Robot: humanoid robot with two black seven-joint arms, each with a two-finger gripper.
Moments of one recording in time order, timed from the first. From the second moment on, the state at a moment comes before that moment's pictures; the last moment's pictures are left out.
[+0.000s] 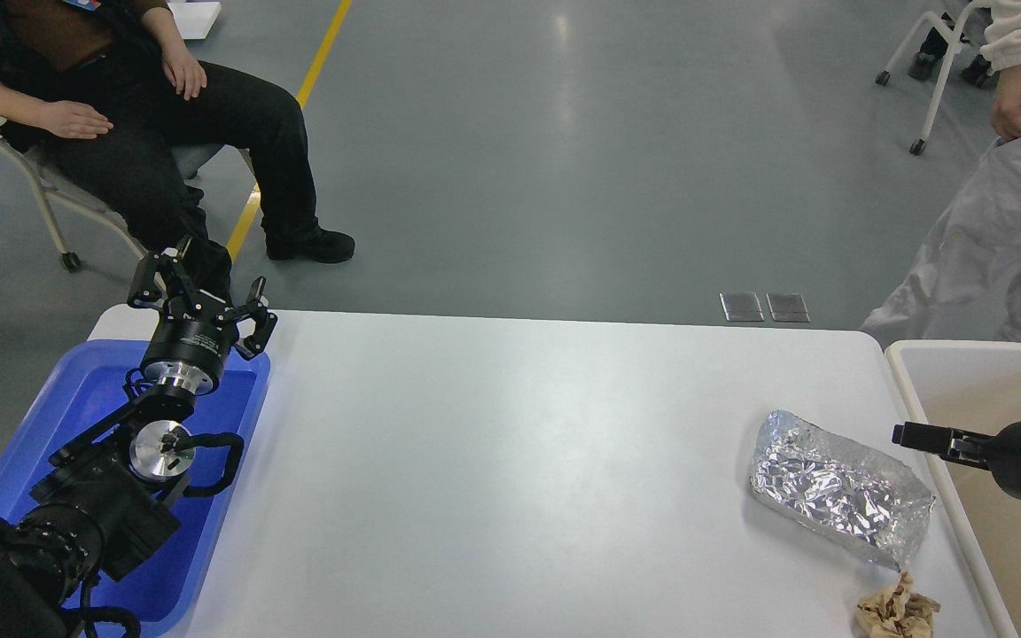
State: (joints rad) left arm -0.72 0.21 -0.76 -0.21 -0.11 -0.59 -0.54; right arm 0.72 -0.90 0.17 0.94 -1.28 0.16 0.19
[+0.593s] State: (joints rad) left arm -0.72 0.21 -0.76 -0.21 -0.11 -0.59 -0.54; right arm 0.66 -0.80 0.08 0.82 -1.21 0.07 0.18
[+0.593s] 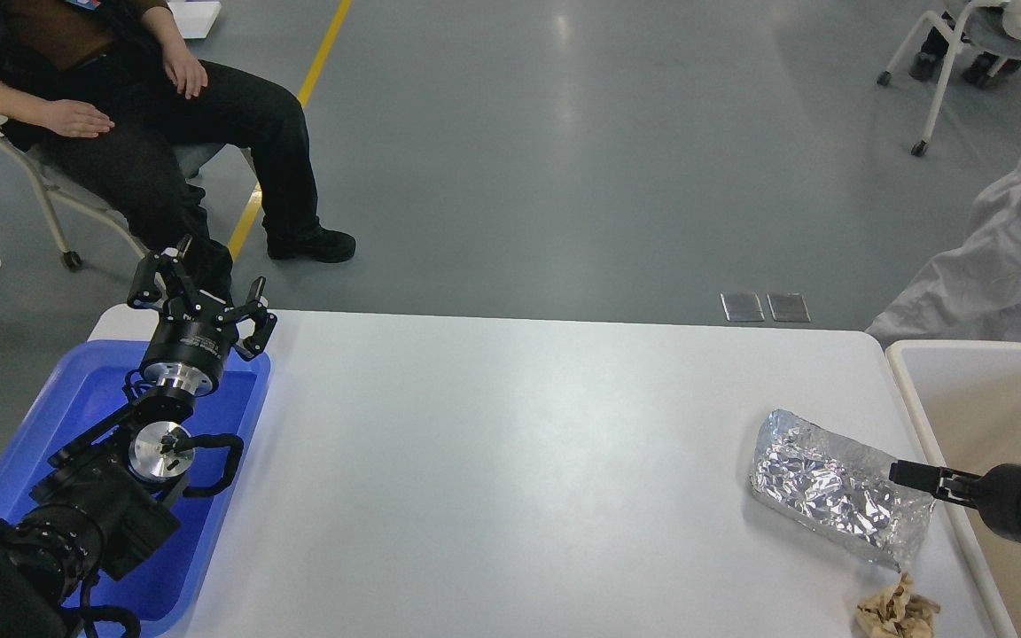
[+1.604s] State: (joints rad) left arm -0.72 0.21 -0.76 -0.21 -0.11 -0.59 -0.54; right arm 0.61 -0.71 0.06 0.71 -1.14 0.05 0.18
